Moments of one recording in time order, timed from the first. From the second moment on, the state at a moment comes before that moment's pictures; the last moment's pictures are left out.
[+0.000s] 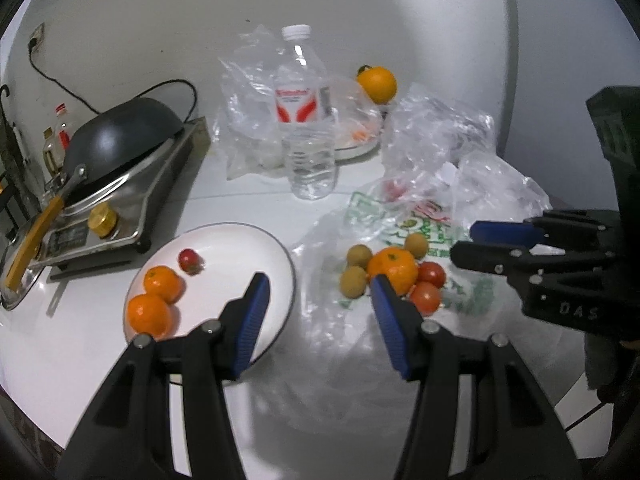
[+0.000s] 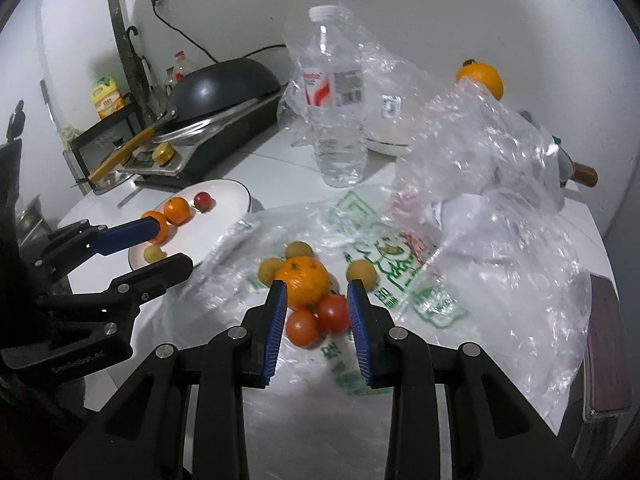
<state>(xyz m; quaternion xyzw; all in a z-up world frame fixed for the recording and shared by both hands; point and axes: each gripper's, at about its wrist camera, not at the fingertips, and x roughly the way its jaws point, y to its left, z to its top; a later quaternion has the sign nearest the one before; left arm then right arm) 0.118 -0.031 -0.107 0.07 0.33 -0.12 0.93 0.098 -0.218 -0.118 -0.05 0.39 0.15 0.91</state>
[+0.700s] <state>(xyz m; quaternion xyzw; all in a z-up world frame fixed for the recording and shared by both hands) 0.133 -0.058 -0.126 0.09 0.36 -0.12 0.92 0.126 -0.231 -0.153 -0.05 0.43 0.18 0.88</state>
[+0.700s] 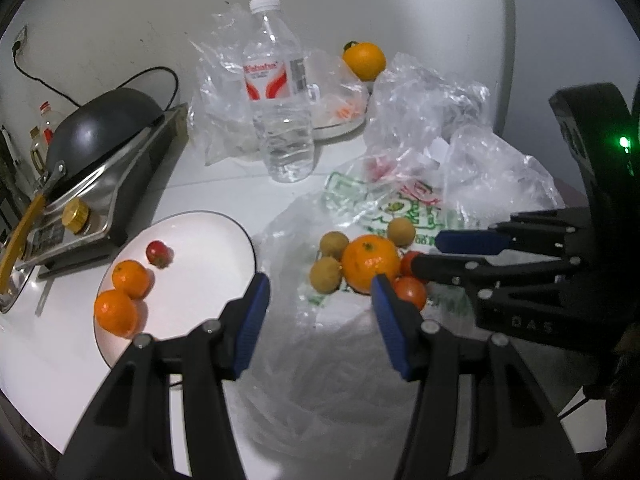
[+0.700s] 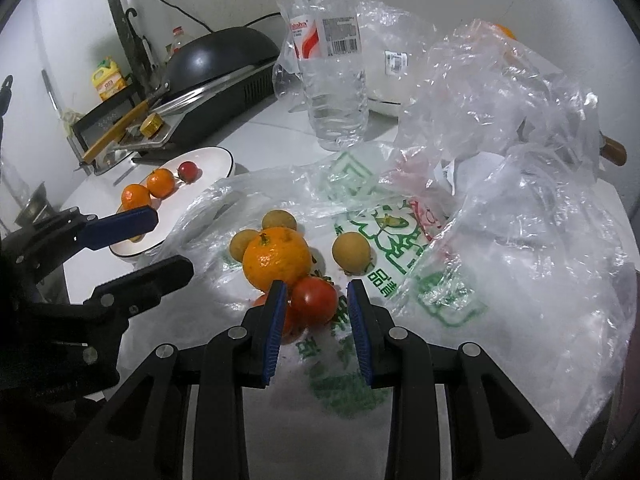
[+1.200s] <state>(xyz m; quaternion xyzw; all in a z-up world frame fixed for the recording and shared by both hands) 0.147 -0.075 -0.137 0.10 0.38 -0.13 0.91 0.137 -0.241 -0.160 -0.02 0.45 0.21 0.87</state>
